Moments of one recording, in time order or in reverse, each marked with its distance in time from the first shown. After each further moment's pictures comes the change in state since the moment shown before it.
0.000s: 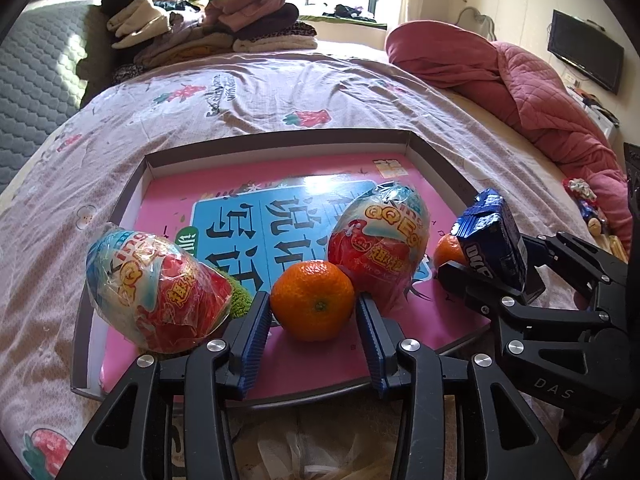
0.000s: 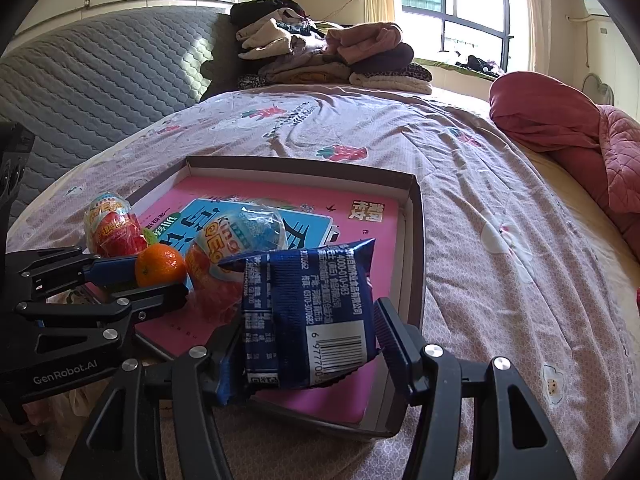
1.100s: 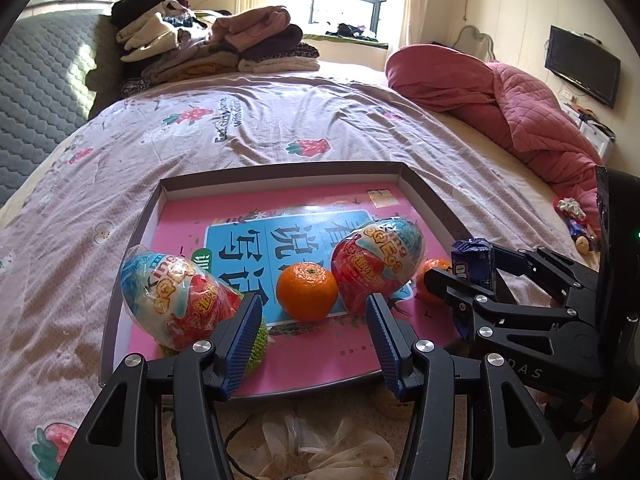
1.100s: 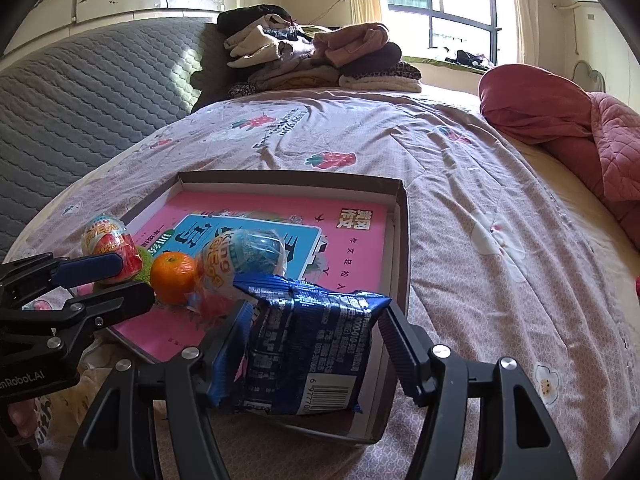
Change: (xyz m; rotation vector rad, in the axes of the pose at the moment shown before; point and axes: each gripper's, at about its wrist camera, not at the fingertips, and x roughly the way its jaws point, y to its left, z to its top) left arm -0.032 -0.001 0.008 -0.015 -0.073 0.001; right arm -0.004 -0.011 0.008 0.055 -0.016 -0.003
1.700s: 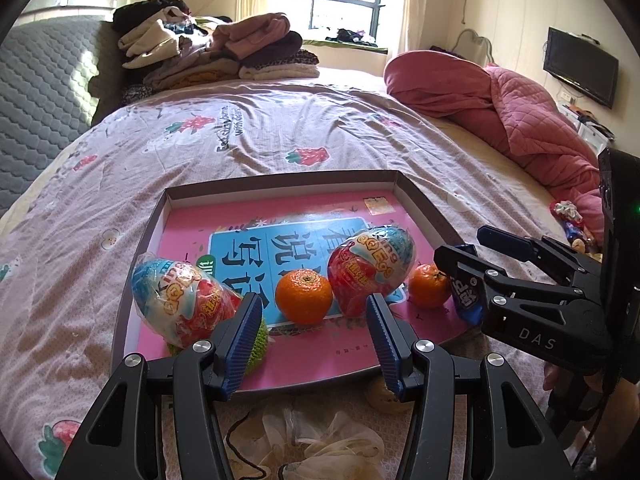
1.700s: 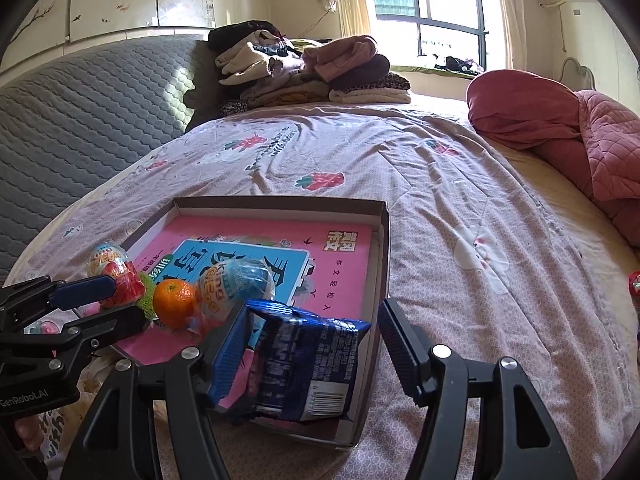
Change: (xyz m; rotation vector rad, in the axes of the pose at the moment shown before) left arm -0.014 -0.003 0.002 0.004 -0.019 0.007; right arm -0.016 -0.009 0.011 0.032 -0.058 -0.007
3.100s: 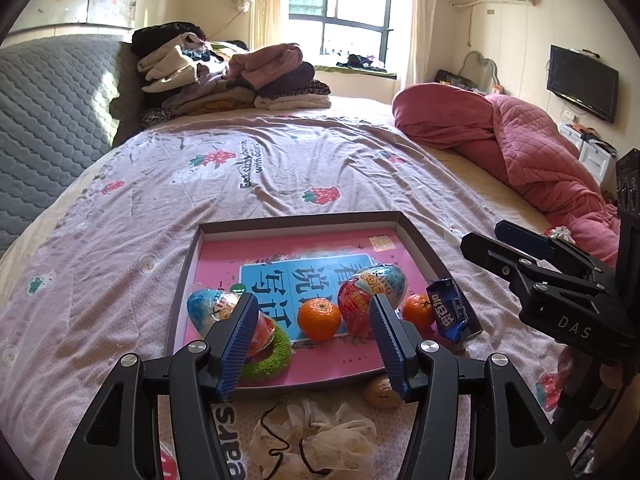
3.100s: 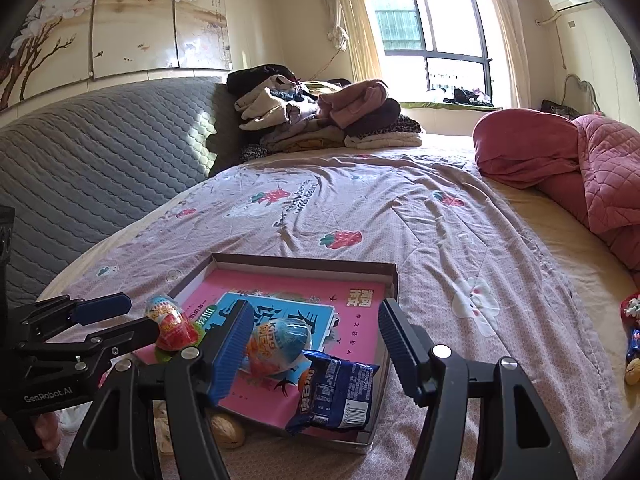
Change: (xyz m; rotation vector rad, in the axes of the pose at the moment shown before) left arm -0.061 0.004 0.012 -0.017 -0.095 0.041; right arm -0.062 0.009 0.028 0.009 -0.145 0.068
